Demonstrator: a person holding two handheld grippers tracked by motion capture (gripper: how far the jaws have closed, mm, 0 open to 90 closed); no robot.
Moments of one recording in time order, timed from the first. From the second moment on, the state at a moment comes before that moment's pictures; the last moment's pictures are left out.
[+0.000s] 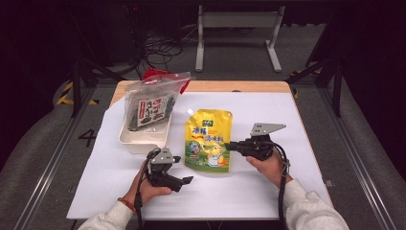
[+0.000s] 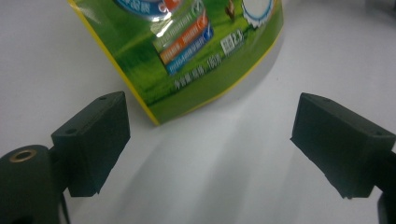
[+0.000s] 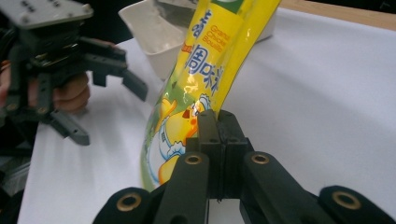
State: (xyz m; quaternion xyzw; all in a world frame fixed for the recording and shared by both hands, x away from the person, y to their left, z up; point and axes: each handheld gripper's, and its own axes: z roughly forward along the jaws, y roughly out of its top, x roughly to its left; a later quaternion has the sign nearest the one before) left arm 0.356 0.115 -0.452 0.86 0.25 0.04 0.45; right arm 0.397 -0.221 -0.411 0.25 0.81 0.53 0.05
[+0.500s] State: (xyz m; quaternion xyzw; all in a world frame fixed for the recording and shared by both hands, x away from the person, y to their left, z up) left arm 0.378 0.100 -0.440 0.85 0.24 0.05 0.47; right arm 0.367 -0.231 -0.404 0.17 0.83 0.53 0.09
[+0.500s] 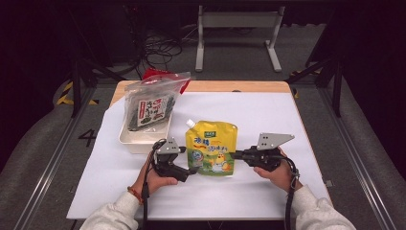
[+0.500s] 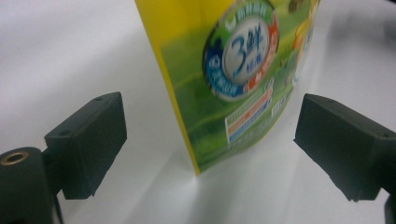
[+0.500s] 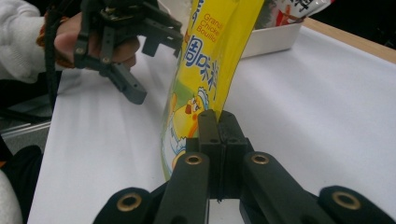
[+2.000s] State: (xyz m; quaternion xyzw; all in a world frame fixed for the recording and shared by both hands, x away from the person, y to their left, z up) left arm 0.365 0.133 -0.377 0.83 0.13 0.13 0.53; right arm 0.336 -0.265 -0.415 0.27 0.83 0.47 0.14
